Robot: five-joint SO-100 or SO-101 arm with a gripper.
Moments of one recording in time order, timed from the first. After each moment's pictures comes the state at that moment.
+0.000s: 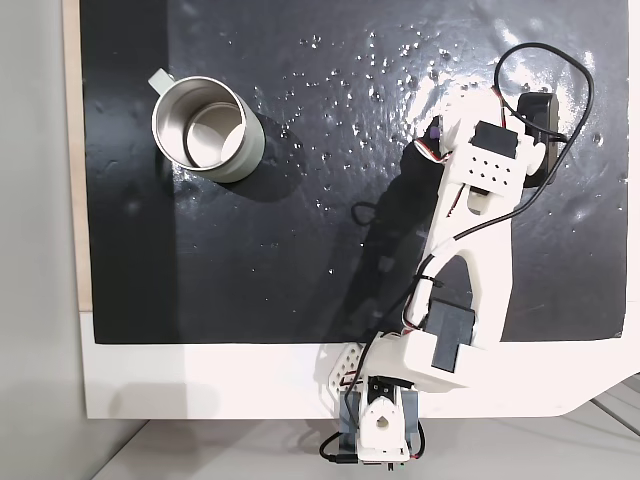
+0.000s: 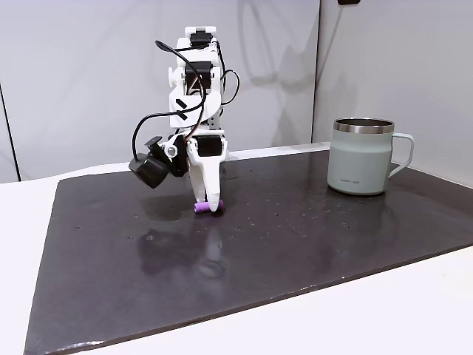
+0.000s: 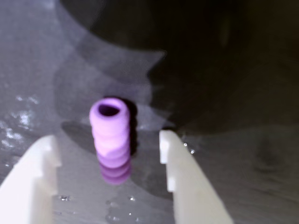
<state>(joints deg) 13.9 68.3 85.9 57.0 -23.9</state>
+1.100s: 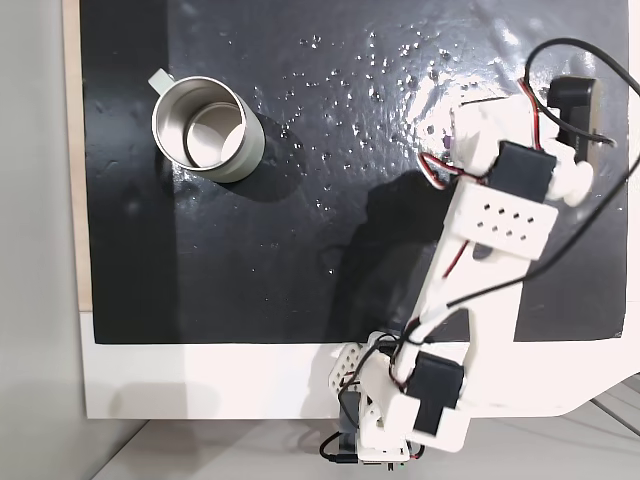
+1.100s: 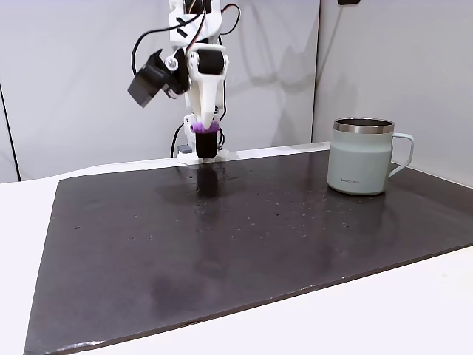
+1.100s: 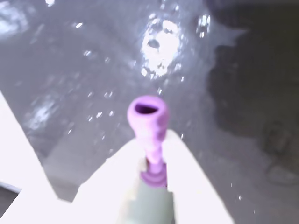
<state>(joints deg) 12.7 88.7 71.1 84.3 -23.5</state>
